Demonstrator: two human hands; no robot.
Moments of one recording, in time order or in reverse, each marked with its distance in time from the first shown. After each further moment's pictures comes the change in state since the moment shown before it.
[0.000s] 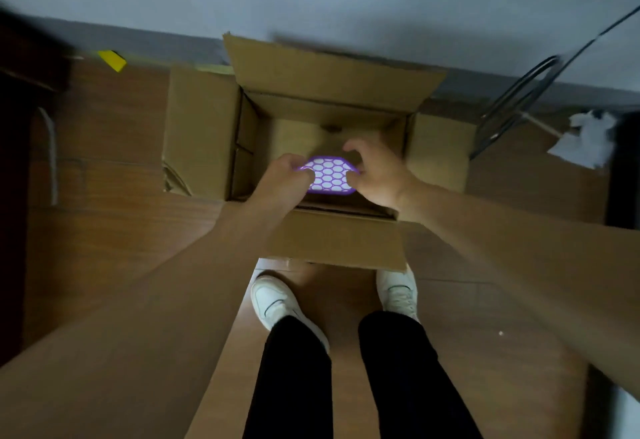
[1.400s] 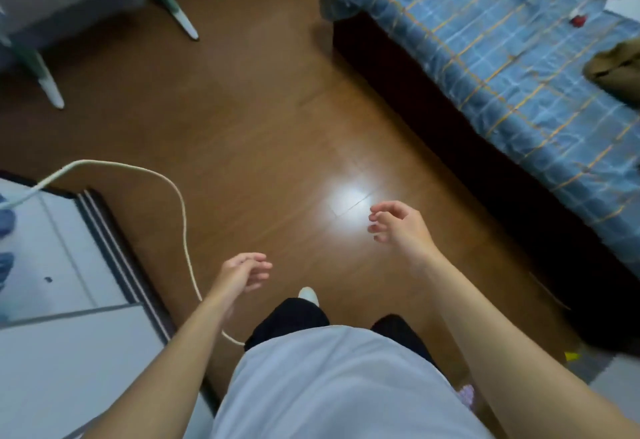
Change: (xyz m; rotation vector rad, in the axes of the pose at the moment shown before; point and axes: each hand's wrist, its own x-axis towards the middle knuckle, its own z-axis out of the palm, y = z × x) left_hand -0.910 -0.193 0.373 -2.233 1.412 -0.654; right_hand -0.846 -0.233 0.077 -0.810 -1.234 -0.842
